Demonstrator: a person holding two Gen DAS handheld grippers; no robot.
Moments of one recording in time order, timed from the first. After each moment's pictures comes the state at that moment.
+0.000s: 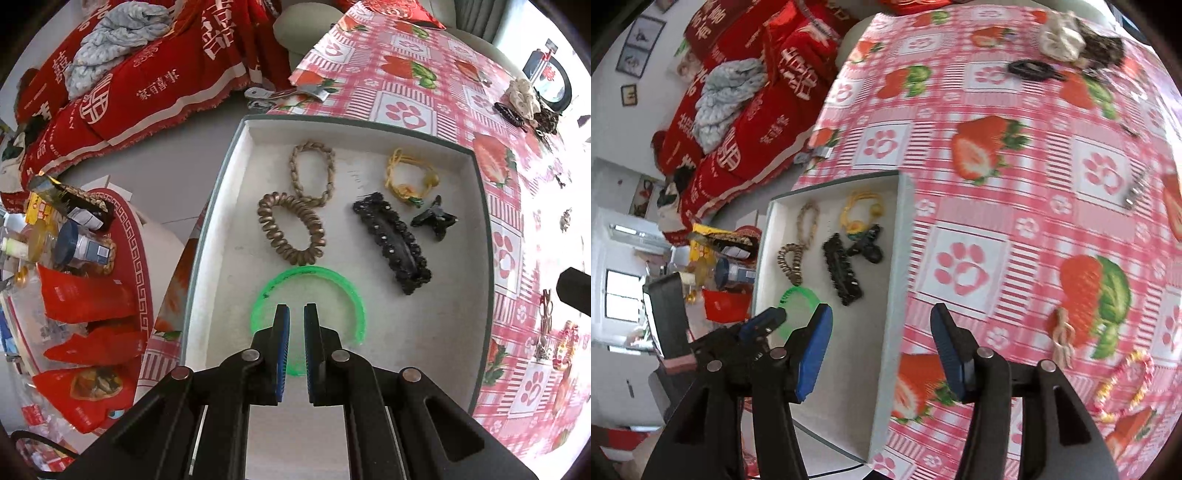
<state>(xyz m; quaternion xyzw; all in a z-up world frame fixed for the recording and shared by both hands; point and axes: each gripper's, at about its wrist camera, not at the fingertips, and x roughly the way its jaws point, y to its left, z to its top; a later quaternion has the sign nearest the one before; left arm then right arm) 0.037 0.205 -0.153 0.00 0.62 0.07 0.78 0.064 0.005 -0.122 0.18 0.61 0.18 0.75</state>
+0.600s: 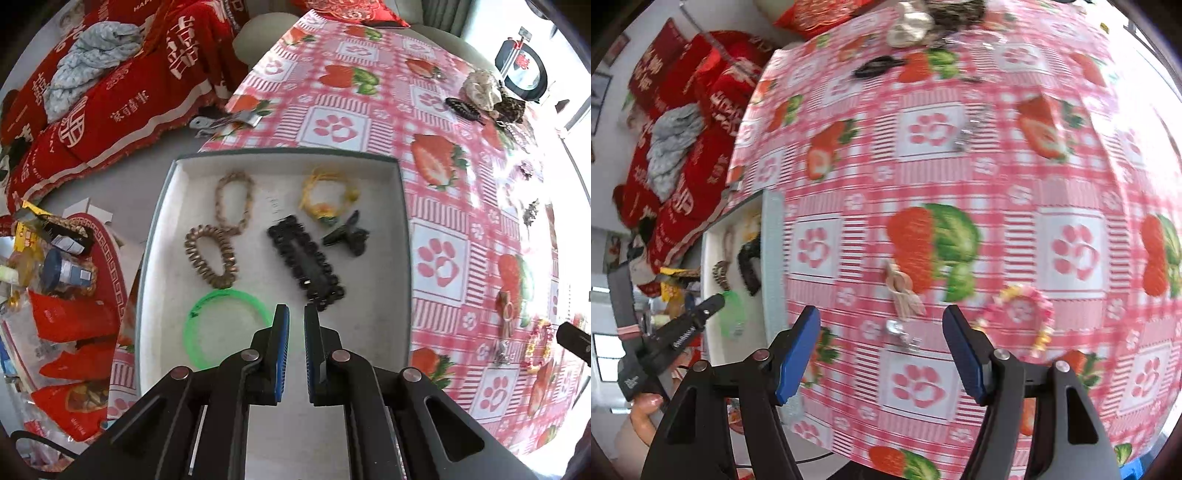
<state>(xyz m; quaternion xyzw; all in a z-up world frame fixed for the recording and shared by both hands) 0.050 0.149 -0.131 0.01 0.61 0.03 0.79 0.016 -0.118 -0.131 0.22 0.62 0.06 0.75</state>
